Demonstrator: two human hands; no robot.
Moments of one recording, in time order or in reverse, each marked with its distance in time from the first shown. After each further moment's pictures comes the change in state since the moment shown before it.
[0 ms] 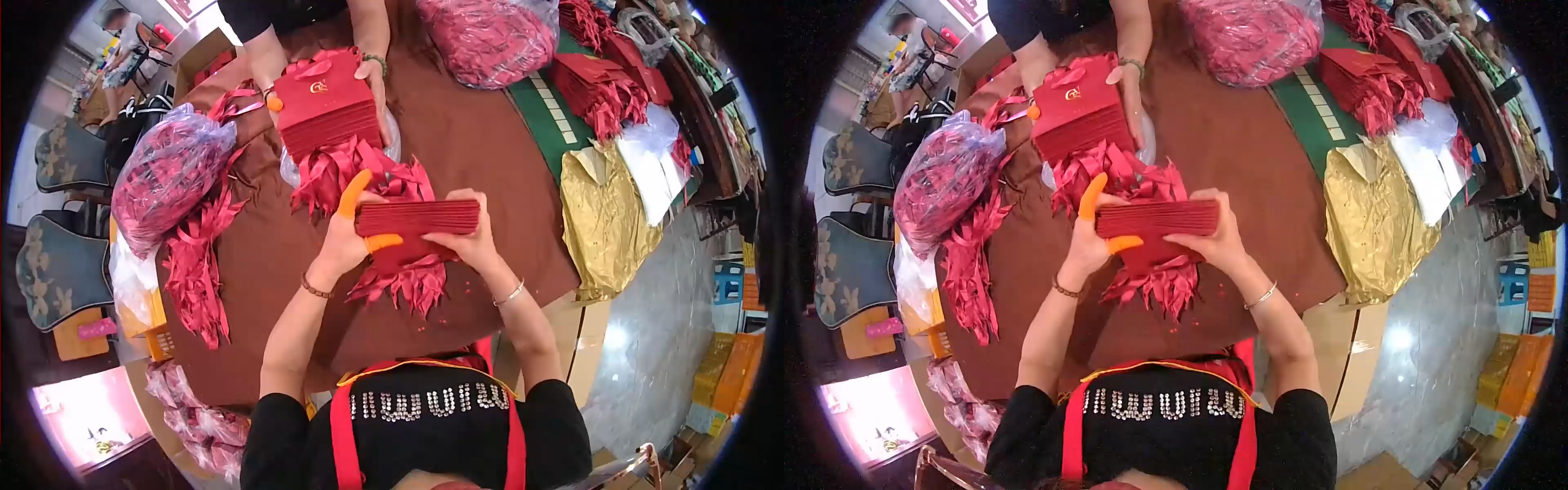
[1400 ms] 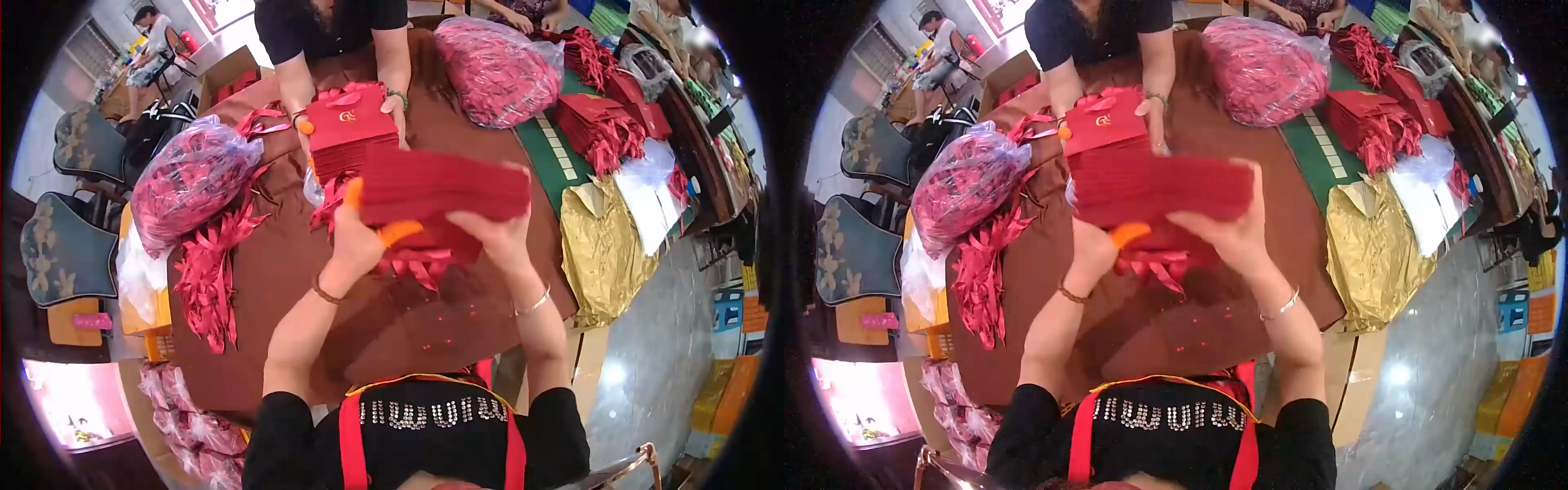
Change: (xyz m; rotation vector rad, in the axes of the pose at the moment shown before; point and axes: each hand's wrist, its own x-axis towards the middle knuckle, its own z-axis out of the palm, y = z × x) left_hand 0.037 0.072 0.000 0.066 0.157 0.163; right_hand 0.063 -0.111 0.009 0.152 0.121 -0.095
